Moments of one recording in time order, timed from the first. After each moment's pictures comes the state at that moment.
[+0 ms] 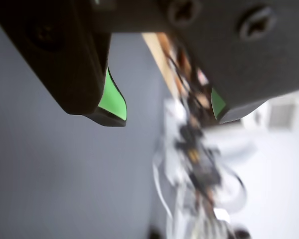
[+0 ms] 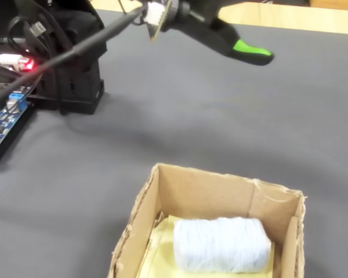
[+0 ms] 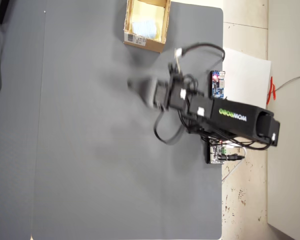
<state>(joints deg) 12.4 128.5 149.9 -4.8 100.7</state>
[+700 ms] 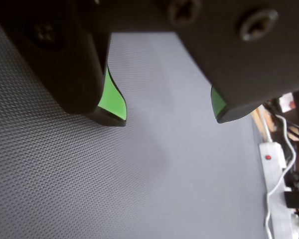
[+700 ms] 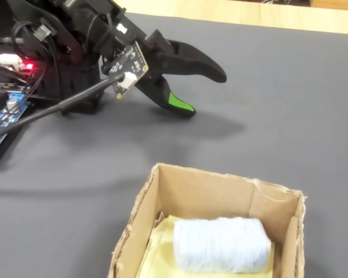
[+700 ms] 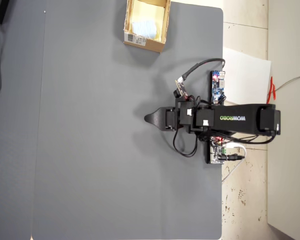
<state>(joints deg) 4.0 130.8 176.4 -7.6 101.7</state>
